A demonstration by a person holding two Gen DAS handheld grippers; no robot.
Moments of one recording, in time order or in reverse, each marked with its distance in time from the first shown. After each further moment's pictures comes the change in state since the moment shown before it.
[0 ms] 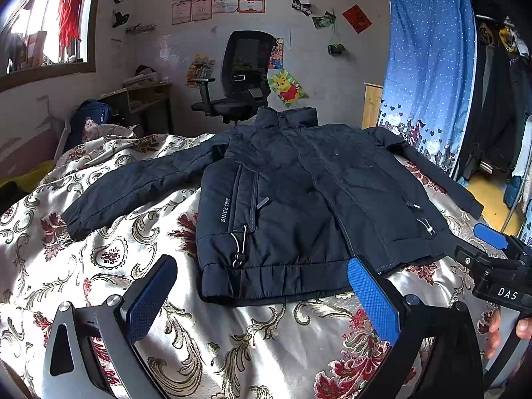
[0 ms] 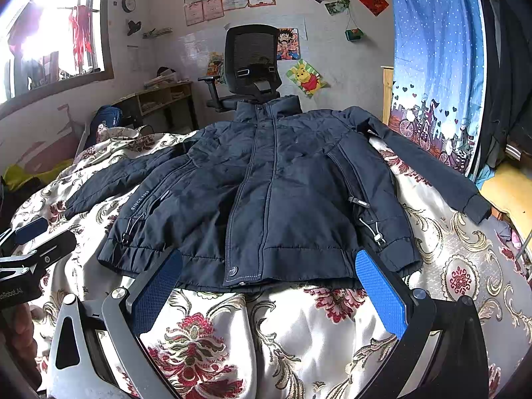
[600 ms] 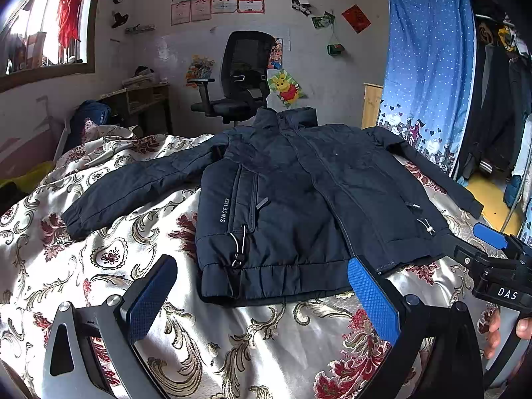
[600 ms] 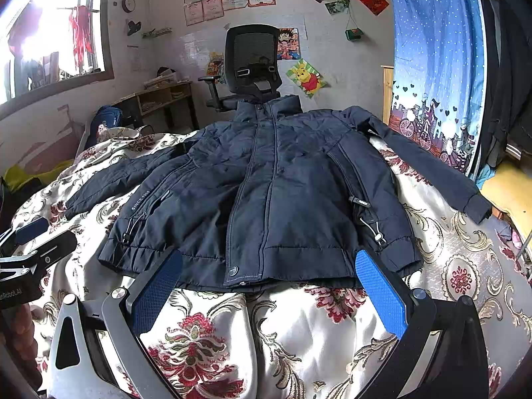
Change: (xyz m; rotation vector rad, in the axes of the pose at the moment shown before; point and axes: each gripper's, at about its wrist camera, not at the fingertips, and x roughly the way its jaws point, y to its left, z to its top) left arm 0.000 0.000 0.000 0.002 -0.002 0.000; right arm -0.003 0.002 0.002 -0.001 0.002 0.003
